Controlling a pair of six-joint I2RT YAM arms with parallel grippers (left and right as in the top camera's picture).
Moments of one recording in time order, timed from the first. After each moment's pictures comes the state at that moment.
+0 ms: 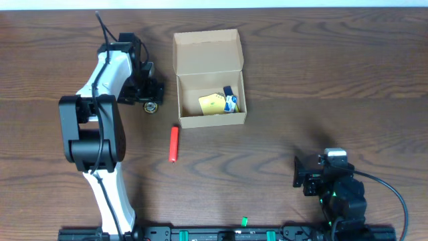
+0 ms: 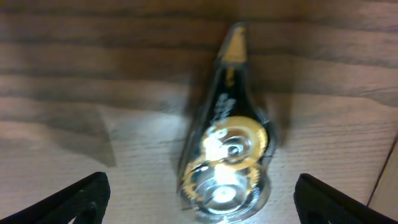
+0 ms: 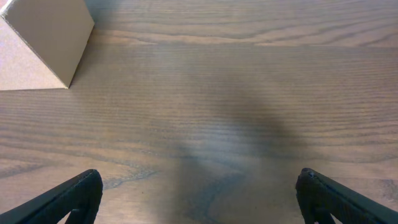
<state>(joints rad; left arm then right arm) -0.02 2.18 1.64 -1.06 0.08 0.06 0.16 0.04 0.16 -0.66 0.08 0.10</state>
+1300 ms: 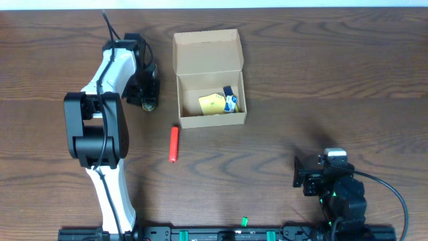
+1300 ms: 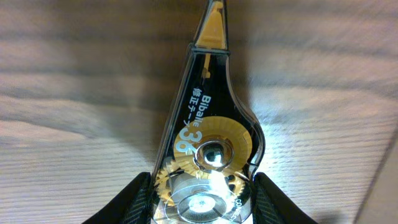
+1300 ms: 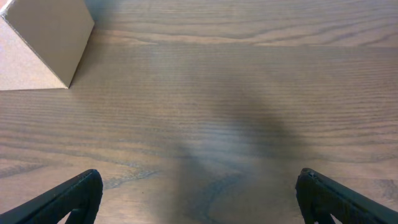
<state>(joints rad) -0.03 2.22 1.72 -1.14 0.06 0.06 0.16 0.04 0.16 -0.66 0.08 0.10</state>
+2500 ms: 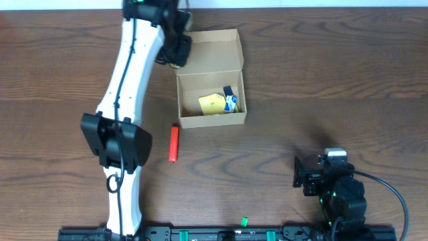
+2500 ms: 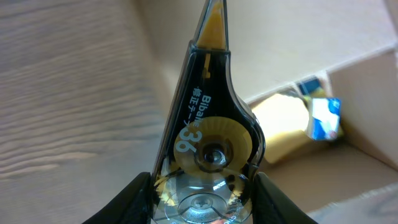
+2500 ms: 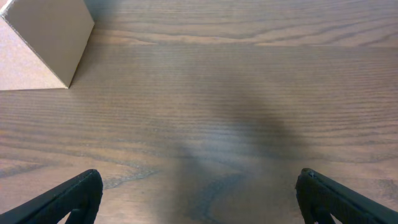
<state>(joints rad) -0.29 2.22 2.38 -1.52 0.05 0.03 0.16 0.04 0.16 -0.66 0.08 0.10</state>
